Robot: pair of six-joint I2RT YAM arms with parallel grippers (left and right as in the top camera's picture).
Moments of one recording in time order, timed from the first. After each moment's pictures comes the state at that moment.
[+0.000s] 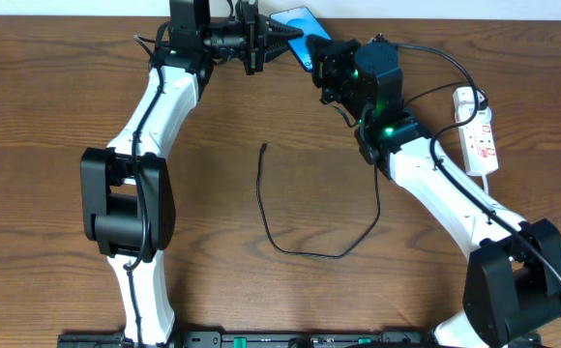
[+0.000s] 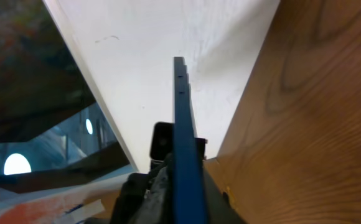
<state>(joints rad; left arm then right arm) -0.17 2.13 1.76 0.06 1.22 -1.62 0.43 1.73 1.26 0.26 -0.10 1.67</state>
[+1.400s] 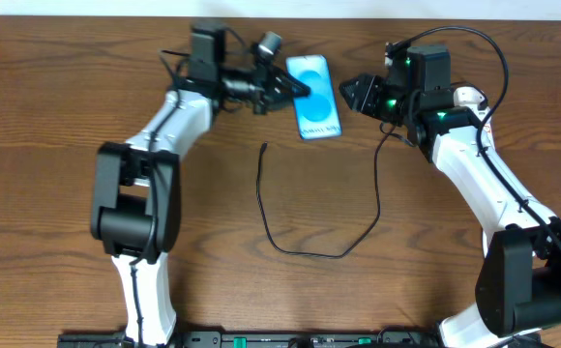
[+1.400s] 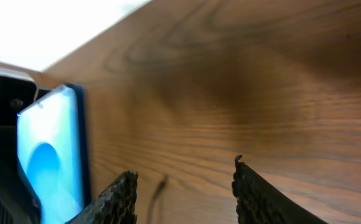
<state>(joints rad) -0.22 2.13 1.51 0.04 1.44 -0.93 0.19 1.73 1.25 -0.24 -0.43 0.54</state>
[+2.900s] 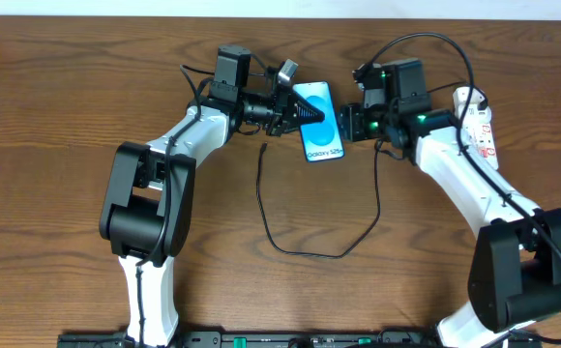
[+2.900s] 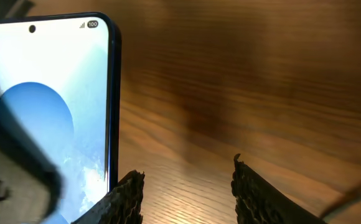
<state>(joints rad) -0.28 2.13 1.41 0.02 1.30 -0.83 0.26 1.77 1.25 -0.38 -0.33 0.17</state>
